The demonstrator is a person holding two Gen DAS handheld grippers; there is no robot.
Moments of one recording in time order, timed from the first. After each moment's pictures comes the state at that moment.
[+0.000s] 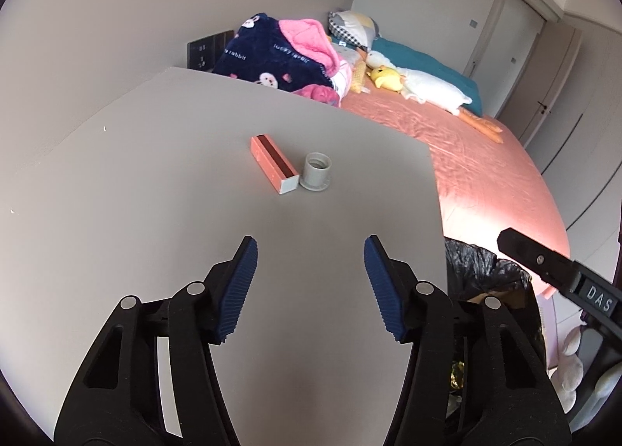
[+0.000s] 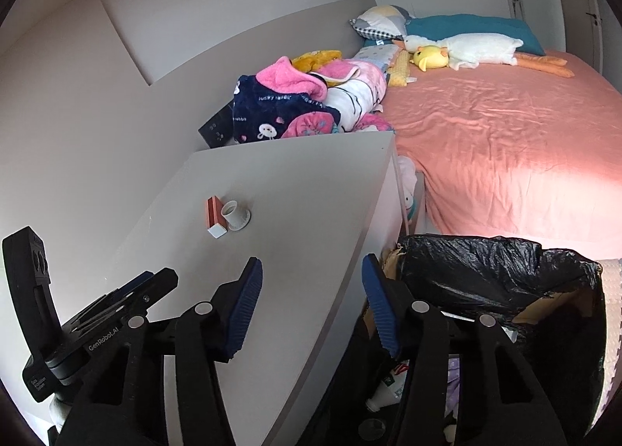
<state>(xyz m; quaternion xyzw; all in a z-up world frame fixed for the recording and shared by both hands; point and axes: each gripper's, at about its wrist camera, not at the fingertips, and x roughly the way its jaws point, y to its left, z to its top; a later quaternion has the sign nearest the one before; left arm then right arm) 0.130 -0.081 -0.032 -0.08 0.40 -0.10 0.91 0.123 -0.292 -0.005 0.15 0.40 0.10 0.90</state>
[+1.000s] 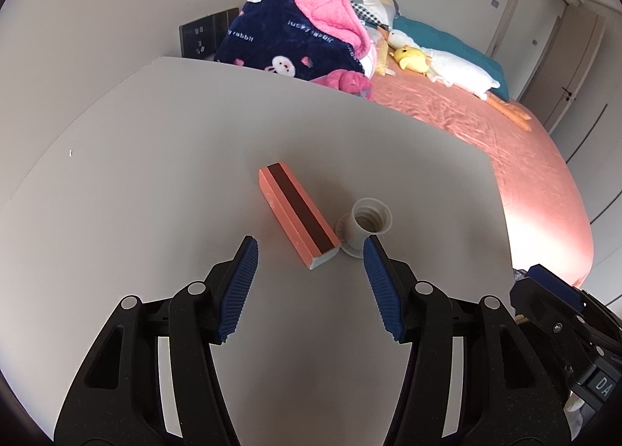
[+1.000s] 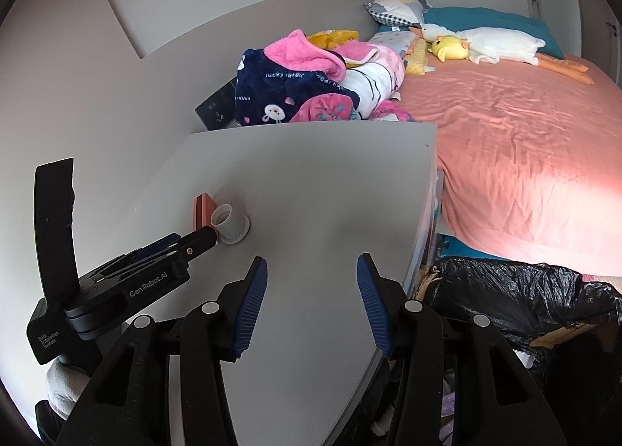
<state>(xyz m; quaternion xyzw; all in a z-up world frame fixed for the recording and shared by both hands) 0.229 -0.082 -0.064 -0.05 0.44 -0.07 0.89 0.182 -0.263 -0.030 0.13 0.42 0.11 0.89</state>
